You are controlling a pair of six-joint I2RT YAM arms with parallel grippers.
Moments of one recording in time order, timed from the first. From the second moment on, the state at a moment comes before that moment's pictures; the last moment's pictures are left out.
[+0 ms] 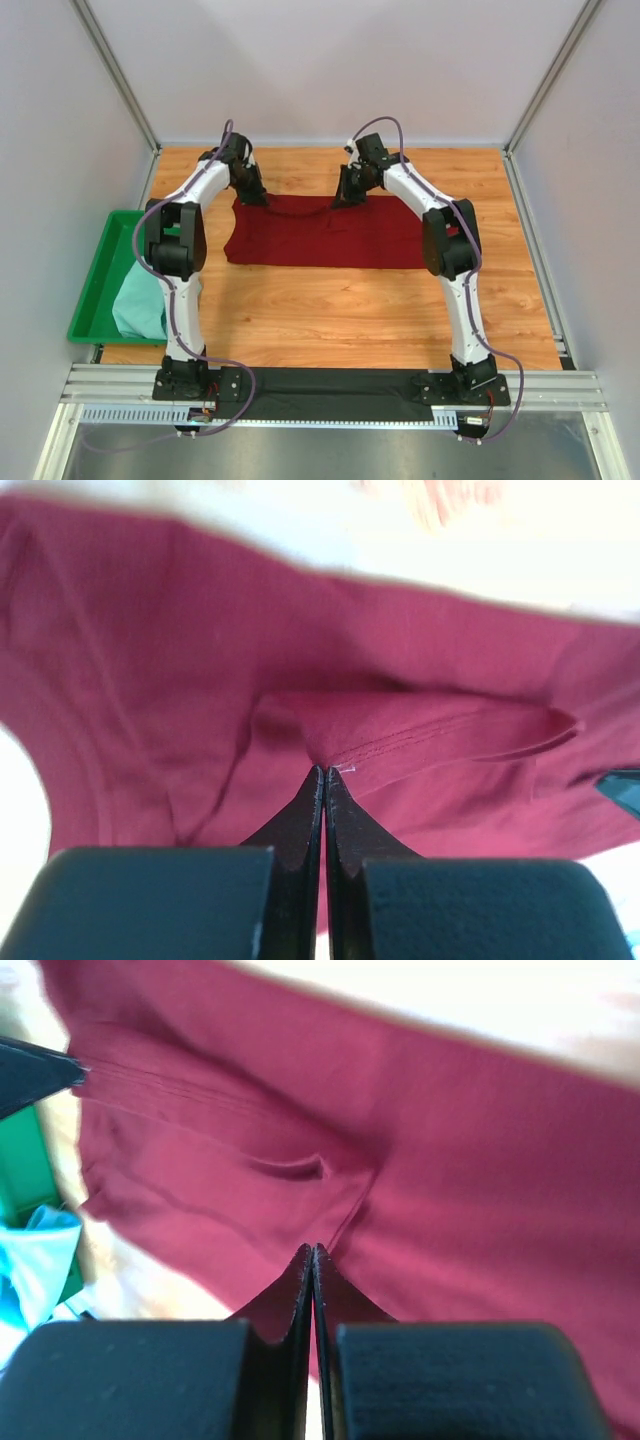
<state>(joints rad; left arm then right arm) -0.15 2.19 1.81 -0.70 0.26 -0.46 0.38 2.38 2.06 -0.67 -0.48 0.46</state>
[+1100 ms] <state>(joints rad) -0.15 2.02 1.63 -0.71 0.29 -0.41 0.40 2.31 1.79 -0.40 -0.55 0.85</state>
